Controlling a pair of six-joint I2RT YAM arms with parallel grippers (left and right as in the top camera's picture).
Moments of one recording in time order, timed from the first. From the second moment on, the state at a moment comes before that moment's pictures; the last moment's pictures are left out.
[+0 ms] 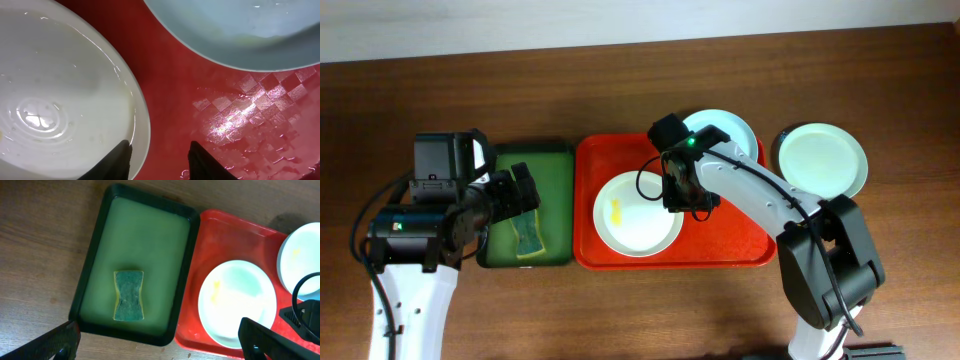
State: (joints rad) left arm -0.07 1.22 1.31 -1.10 0.02 -0.33; right arm 0.50 1.92 1.40 -1.01 0.04 0.55
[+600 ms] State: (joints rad) left arm -0.07 1.22 1.31 -1.10 0.02 -0.33; right arm 0.50 1.92 1.31 -0.86 0.04 0.55
